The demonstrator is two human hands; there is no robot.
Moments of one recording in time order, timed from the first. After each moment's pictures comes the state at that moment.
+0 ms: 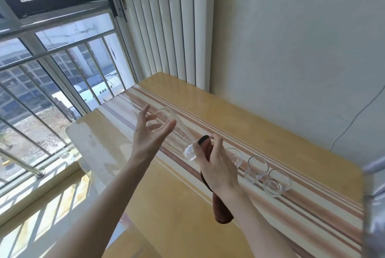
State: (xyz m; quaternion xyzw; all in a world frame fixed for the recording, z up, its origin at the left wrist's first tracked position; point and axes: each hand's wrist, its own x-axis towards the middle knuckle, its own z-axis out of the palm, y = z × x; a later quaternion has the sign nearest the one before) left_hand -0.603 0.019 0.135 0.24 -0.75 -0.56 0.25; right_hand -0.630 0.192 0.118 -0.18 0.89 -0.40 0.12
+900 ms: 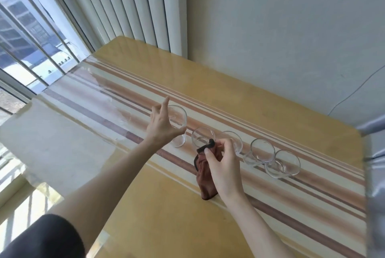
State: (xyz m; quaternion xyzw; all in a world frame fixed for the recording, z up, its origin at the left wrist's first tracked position) left_hand -0.736 -0.012 -0.020 0.16 -0.92 -0.36 0.00; right_hand -0.675 0.178 0.017 0.03 0.83 -0.55 0.09
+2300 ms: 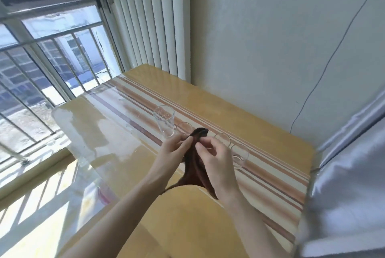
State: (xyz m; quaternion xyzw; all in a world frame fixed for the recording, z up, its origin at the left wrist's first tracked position) left_hand -0.533 0.201 0.139 0.20 -0.73 -0.65 0.09; right_hand -0.563 0.319 0.150 -0.11 0.74 -0.65 0.14
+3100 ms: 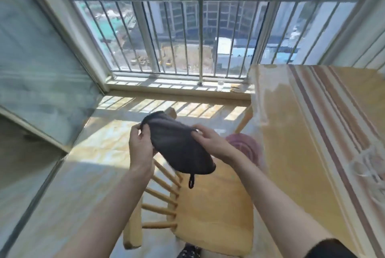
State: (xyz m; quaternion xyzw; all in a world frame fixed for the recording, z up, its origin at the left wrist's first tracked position) left_hand -0.136 0.009 0.099 0.60 -0.29 -0.48 0.57; right_hand -0.310 -0.001 0.081 -0.63 0.54 -0.26 0.49
